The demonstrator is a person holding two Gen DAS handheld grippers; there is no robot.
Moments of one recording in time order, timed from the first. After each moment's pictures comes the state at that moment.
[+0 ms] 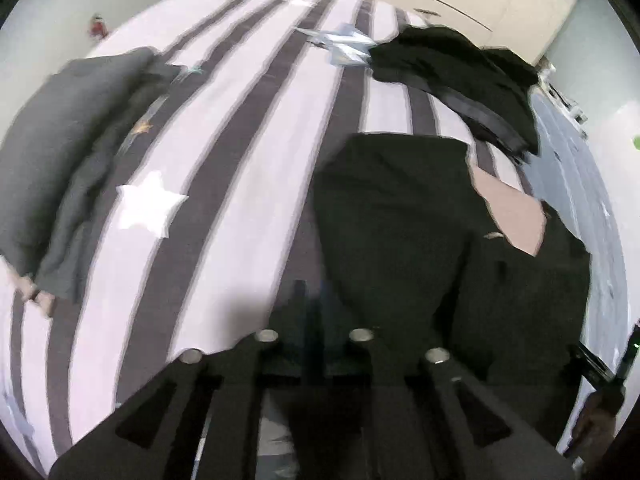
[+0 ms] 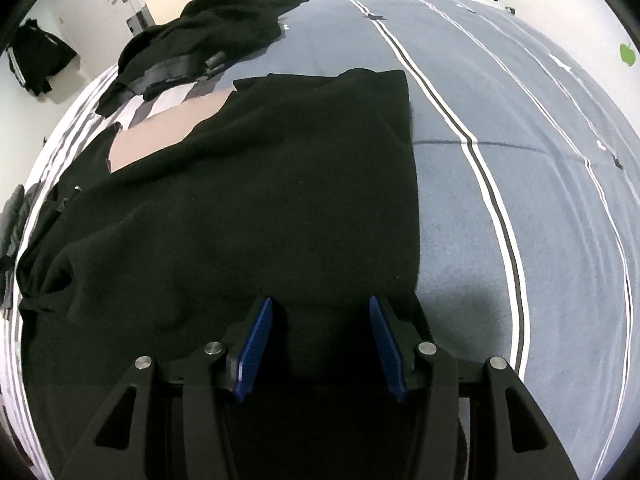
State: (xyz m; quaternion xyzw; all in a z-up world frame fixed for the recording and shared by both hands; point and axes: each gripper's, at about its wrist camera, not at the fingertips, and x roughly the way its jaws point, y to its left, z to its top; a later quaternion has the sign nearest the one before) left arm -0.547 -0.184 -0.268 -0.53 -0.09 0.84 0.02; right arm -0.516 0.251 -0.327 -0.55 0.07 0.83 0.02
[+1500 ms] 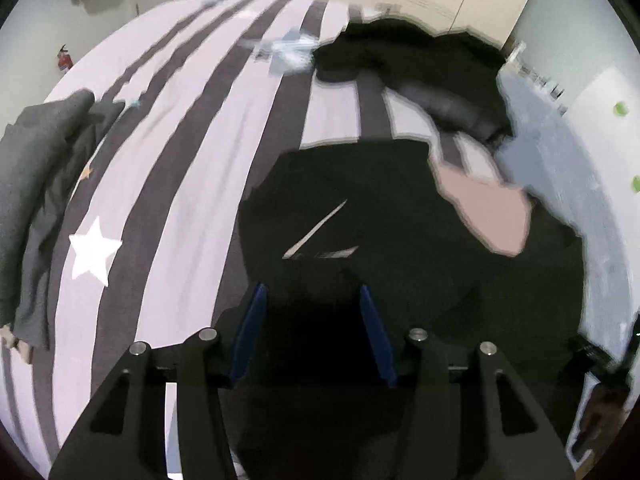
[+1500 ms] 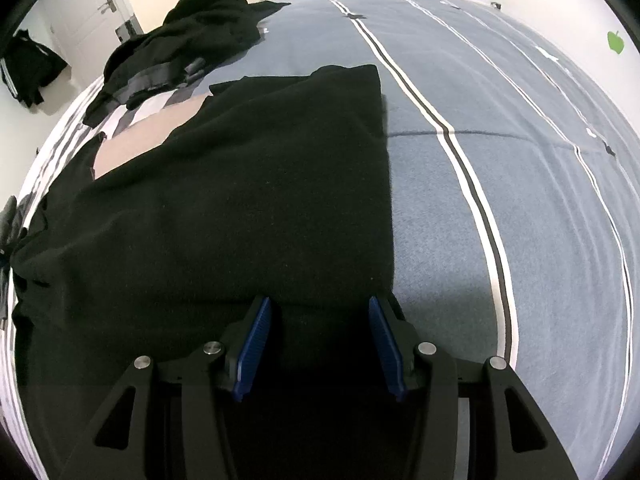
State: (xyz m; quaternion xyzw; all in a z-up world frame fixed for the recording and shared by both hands) left arm -0.563 -0.163 -0.272 -0.51 -0.09 0.85 0.05; right arm -0.511 0.269 -0.331 -0.54 0.08 0.84 0.04
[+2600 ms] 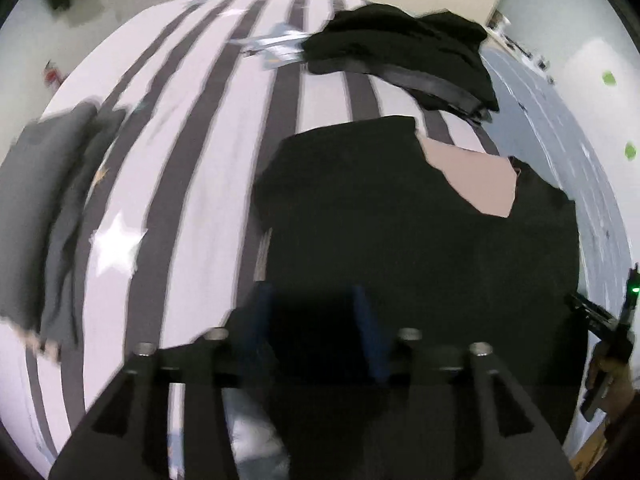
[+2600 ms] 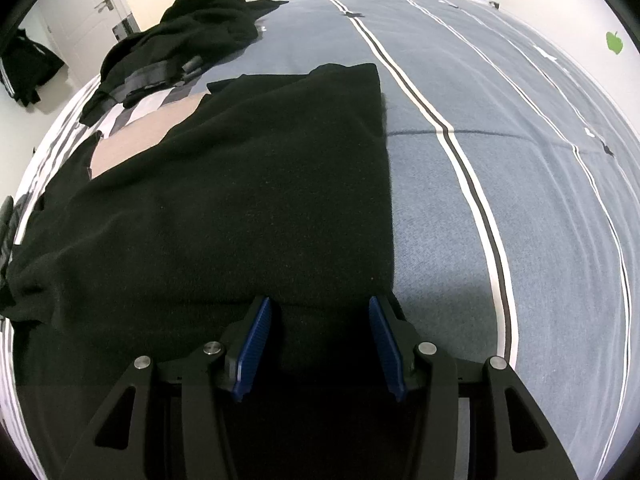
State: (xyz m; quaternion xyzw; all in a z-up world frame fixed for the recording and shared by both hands) left arm -0.559 -0.156 -0.272 -0.56 -0.01 0.83 0.05; right arm -0.513 0.265 -0.331 -0.54 0.08 0.83 0.04
